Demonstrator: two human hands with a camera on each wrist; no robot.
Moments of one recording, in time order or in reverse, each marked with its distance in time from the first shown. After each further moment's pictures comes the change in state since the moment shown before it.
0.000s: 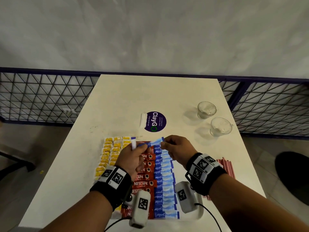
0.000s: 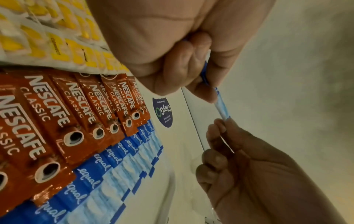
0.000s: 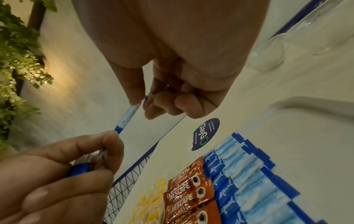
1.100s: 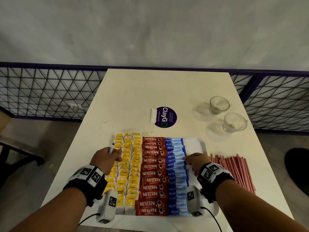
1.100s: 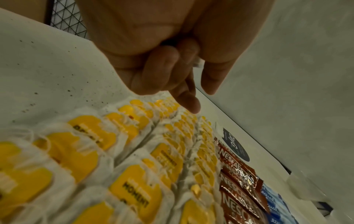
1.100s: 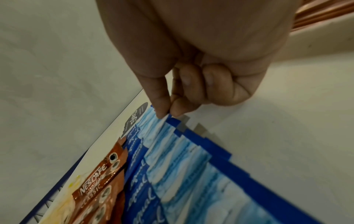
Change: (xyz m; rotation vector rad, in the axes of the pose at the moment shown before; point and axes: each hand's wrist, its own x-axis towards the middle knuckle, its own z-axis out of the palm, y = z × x) left_hand 0.037 0.001 -0.139 0.668 0.276 -0.097; right_hand 0.022 0.096 0.003 0.008 0.180 0.549
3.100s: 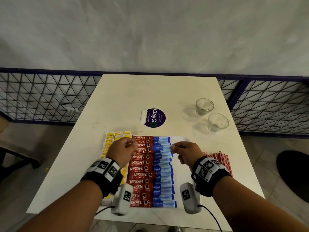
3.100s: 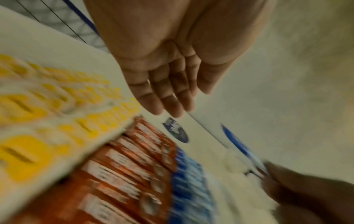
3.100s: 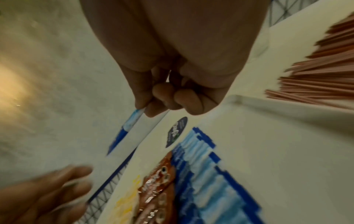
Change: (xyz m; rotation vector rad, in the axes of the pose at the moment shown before) left_hand -0.062 0.055 0.068 0.041 -0.047 0.280; right_hand -0.050 -0.018 -0.029 0.132 -0.108 -0.441
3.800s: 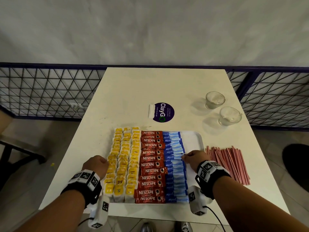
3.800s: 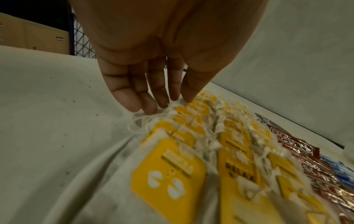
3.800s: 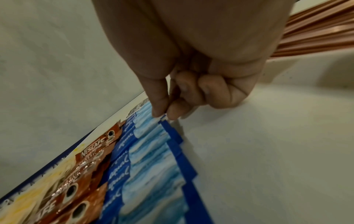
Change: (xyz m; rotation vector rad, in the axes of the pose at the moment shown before) left_hand 0.012 -0.101 -0.079 0.736 0.039 -0.361; right_hand 0.010 0.040 0.016 -0.604 0.040 0.291
